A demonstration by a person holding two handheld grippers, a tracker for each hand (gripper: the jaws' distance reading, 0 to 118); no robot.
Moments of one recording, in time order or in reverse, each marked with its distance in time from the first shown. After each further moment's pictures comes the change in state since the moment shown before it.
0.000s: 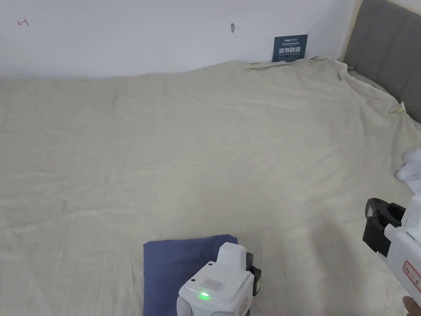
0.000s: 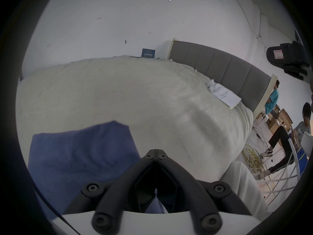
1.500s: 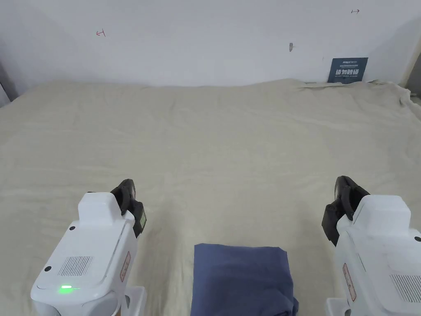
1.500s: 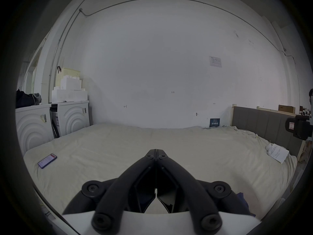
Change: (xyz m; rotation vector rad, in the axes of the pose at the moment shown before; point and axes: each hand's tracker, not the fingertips) left arm -0.170 0.064 0.207 0.562 0.574 0.029; right arm -0.141 0.001 -0.007 0.342 0.125 0.108
